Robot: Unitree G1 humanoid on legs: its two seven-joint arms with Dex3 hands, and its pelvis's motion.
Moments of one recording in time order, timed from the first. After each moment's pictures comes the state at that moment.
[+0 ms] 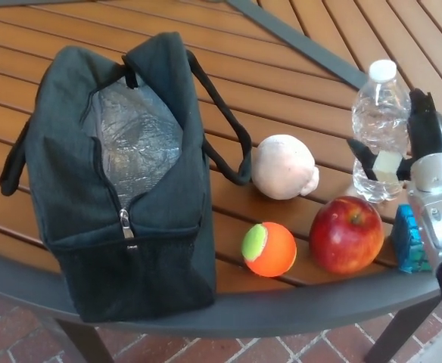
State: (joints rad) left_arm 0.38 0.09 0.16 1.02 0.03 -0.43 0.26; right_arm -0.76 -0.19 -0.02 0.66 -0.24 0.47 -0.19
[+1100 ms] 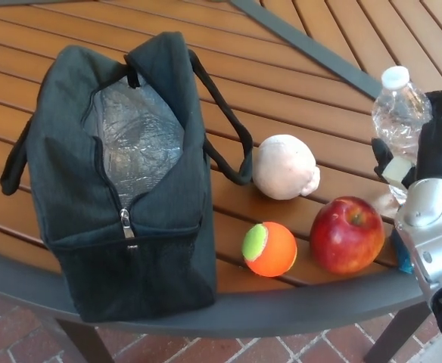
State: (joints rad) left_arm 0.40 0.10 0.12 1.00 0.06 -0.44 0.26; right_arm -0.67 -0.20 0.04 0.73 -0.31 0.20 -0.50
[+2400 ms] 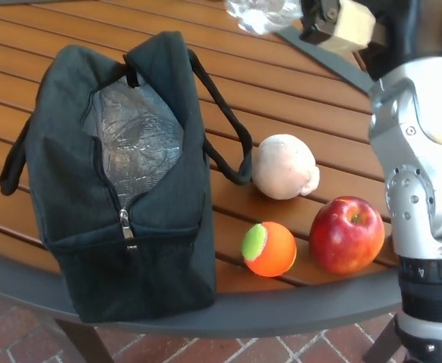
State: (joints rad) left_arm 0.35 0.07 0.12 0.95 0.06 -0.44 0.28; right_arm -0.78 0.04 -0.04 -0.09 0.21 0.25 -0.05
